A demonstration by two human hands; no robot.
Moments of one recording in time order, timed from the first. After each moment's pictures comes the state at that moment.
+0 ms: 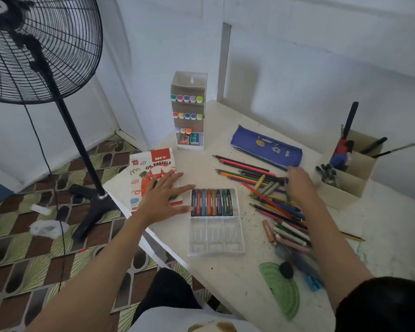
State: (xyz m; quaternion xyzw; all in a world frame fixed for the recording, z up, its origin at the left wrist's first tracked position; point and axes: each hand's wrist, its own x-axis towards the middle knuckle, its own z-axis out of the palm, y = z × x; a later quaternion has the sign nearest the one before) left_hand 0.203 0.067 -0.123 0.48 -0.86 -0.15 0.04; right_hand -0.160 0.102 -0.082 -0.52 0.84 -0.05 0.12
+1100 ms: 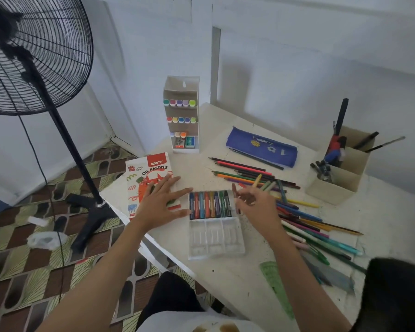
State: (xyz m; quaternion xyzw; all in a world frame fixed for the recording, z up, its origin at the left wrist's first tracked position) left_hand 0.202 0.067 -0.122 0.48 -0.86 -0.15 0.04; right_hand -0.054 0.159 -0.080 -0.51 0.71 -0.39 0.28
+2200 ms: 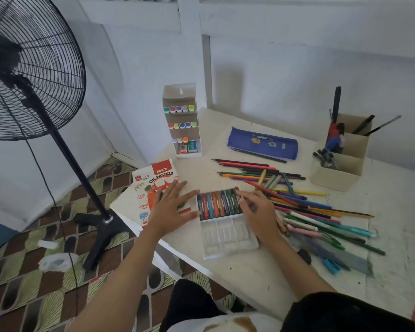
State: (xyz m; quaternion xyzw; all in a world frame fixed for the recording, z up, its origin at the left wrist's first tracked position) left_hand 0.203 0.069 -0.124 0.47 -0.87 -0.15 0.07; right_hand -0.034 0.164 -0.136 -0.51 0.67 -0.49 0.21
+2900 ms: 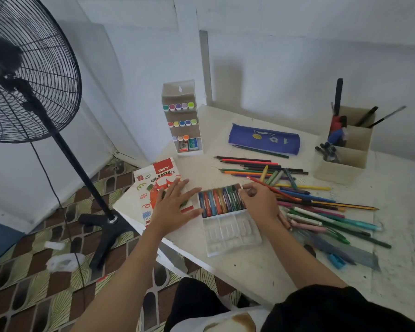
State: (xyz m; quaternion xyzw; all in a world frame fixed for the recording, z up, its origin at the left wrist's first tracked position) left_hand 0.203 0.069 -0.122 0.47 -0.87 -0.15 0.06; right_hand -0.030 0.141 -0.118 -0.39 0.81 -0.36 0.24
